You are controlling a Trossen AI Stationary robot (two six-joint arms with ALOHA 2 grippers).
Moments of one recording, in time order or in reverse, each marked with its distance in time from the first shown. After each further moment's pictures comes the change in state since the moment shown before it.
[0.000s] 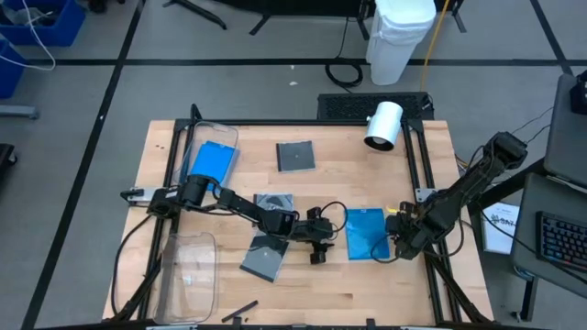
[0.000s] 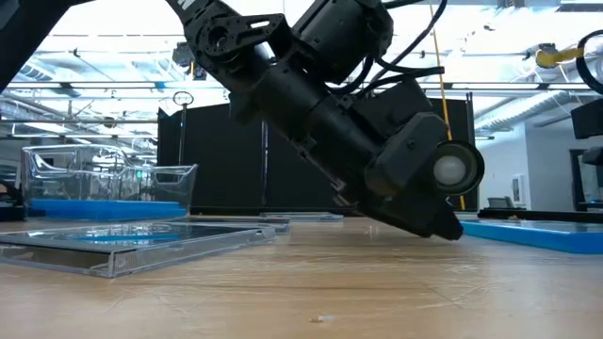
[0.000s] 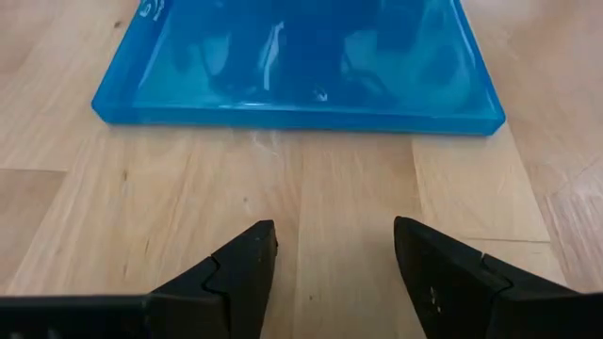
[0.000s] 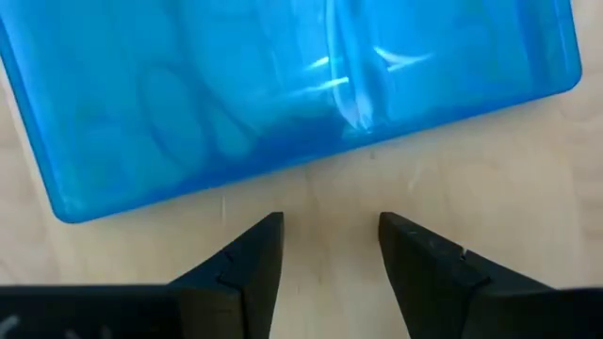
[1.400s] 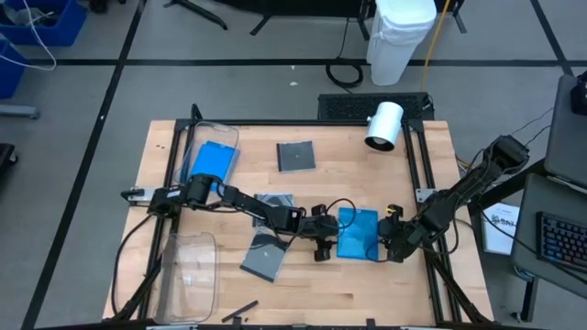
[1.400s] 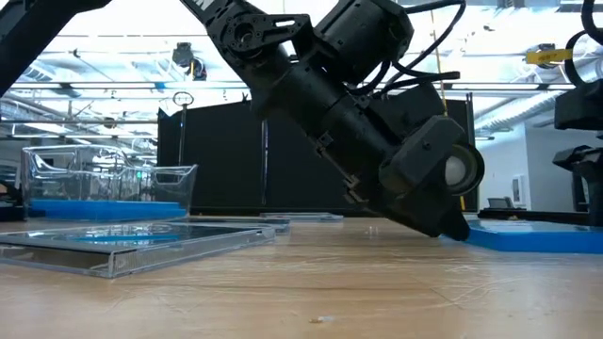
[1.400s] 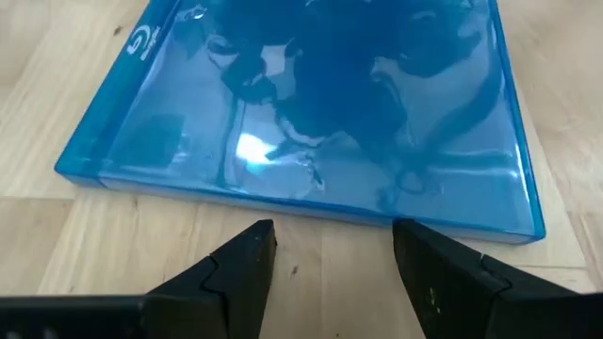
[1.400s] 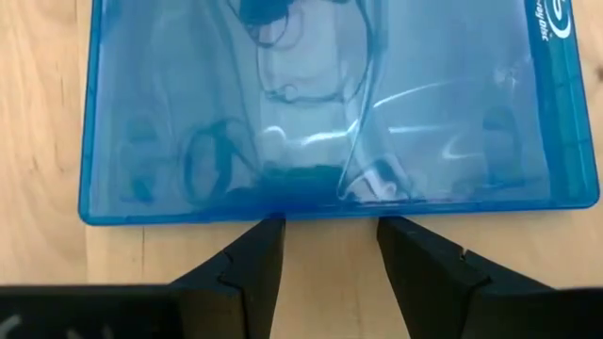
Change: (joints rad) left arm 0.035 0.096 0.115 -0.109 0.040 0.027; right arm -0.075 0.060 -0.027 0.325 0.143 -0.222
